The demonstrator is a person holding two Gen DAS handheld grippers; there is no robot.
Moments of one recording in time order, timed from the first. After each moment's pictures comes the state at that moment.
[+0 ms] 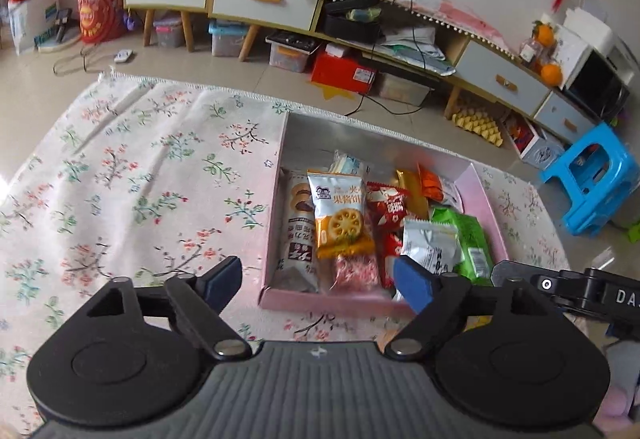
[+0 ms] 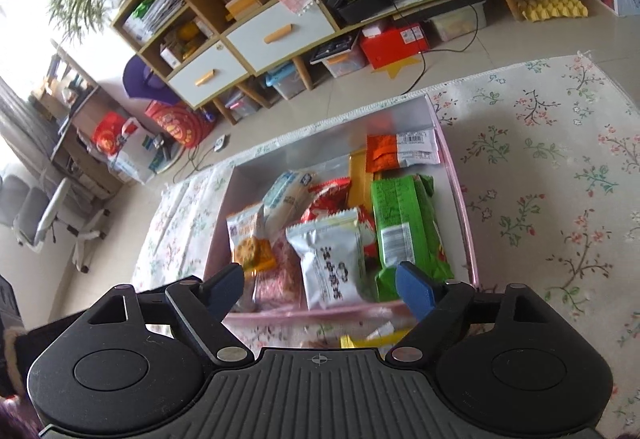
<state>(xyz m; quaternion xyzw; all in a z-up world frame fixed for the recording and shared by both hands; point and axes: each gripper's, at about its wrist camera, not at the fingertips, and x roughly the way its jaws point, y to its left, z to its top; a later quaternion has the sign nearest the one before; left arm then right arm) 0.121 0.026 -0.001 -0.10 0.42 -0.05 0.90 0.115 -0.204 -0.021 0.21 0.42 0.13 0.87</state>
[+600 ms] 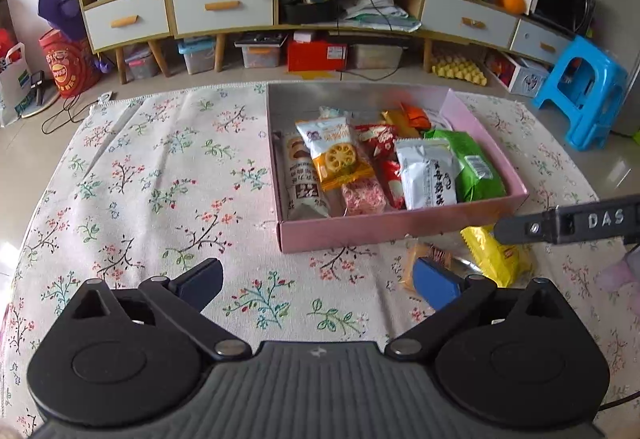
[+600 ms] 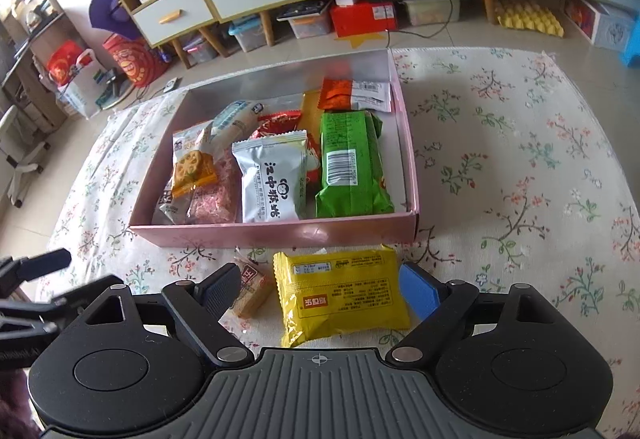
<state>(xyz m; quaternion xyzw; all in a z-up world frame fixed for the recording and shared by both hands) 0.090 0.014 -0.022 0.01 0.43 -0.08 0.90 0.090 -0.192 -0.040 0.12 0.47 0.07 0.87</state>
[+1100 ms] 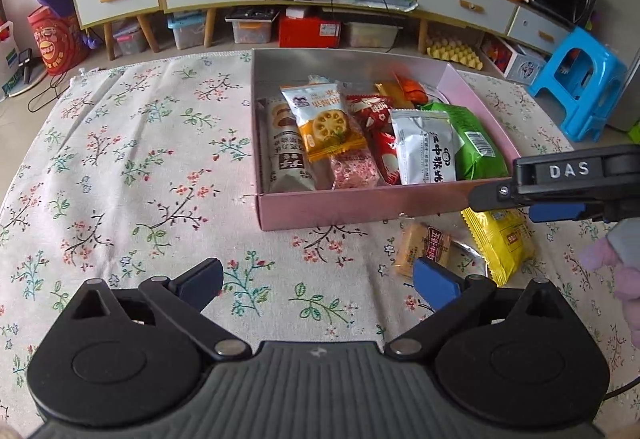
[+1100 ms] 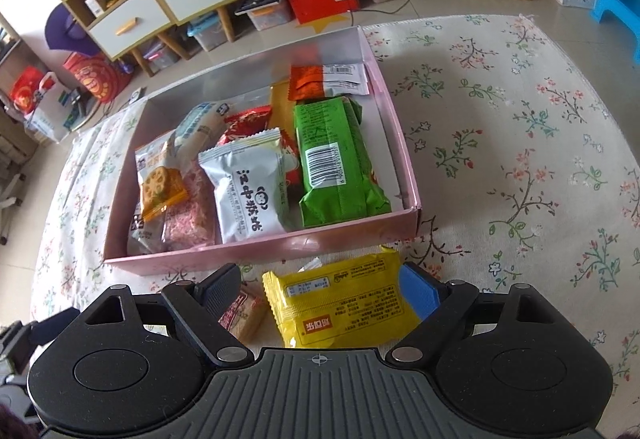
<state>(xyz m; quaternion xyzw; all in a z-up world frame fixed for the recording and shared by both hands) 0.093 0.007 -0.040 0.00 0.45 -0.10 0.89 0.115 -0.187 -0.058 0.15 0.50 0.01 0.85</state>
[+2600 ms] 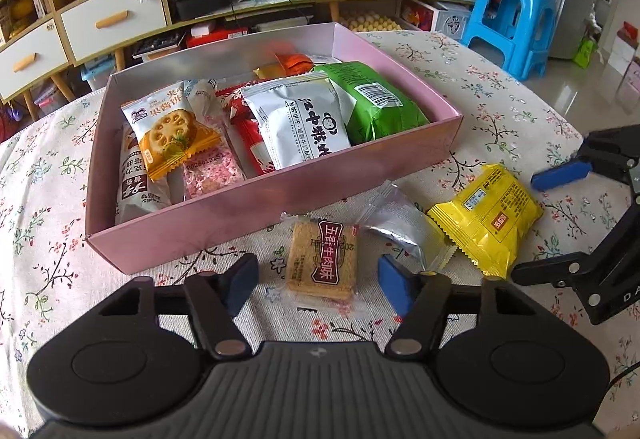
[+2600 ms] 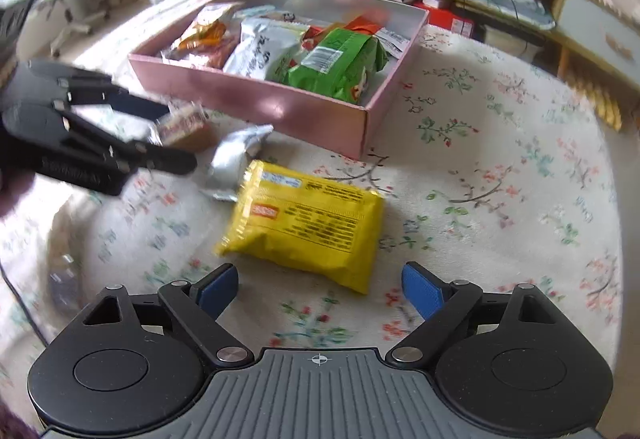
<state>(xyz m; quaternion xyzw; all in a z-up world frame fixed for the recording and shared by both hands) 0.095 -0.063 -0.072 0.09 0.42 -0.20 0.88 0.048 -0.243 -0.098 -0.11 0.44 0.19 0.87</state>
